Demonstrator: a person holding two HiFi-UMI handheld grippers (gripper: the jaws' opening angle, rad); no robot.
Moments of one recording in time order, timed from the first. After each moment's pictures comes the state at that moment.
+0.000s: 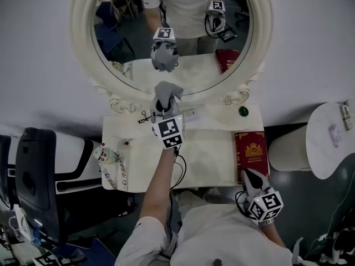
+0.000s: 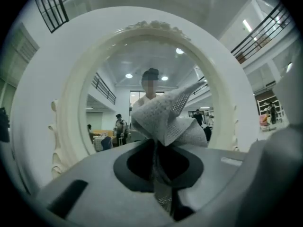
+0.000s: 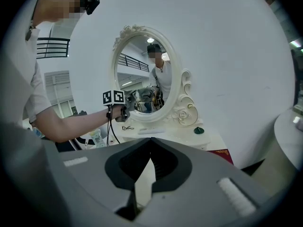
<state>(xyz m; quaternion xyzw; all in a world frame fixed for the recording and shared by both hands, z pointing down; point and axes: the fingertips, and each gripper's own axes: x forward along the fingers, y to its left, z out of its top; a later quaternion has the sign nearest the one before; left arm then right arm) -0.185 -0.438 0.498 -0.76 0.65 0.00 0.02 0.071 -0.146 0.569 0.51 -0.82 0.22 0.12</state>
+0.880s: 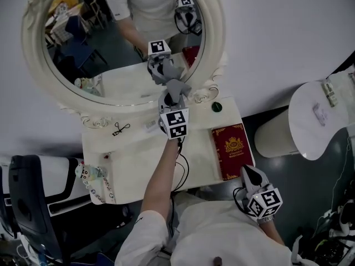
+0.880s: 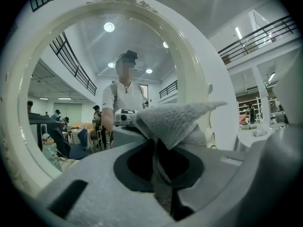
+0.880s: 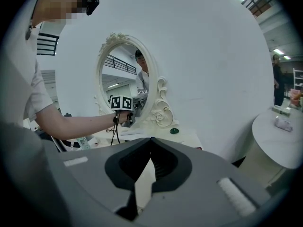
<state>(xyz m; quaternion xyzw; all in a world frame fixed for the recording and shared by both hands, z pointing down) -0.017 -0.479 0.551 -0.83 0.56 -0.05 -0.01 0.152 -0.130 0.566 0.58 -0.78 0.22 0.11</state>
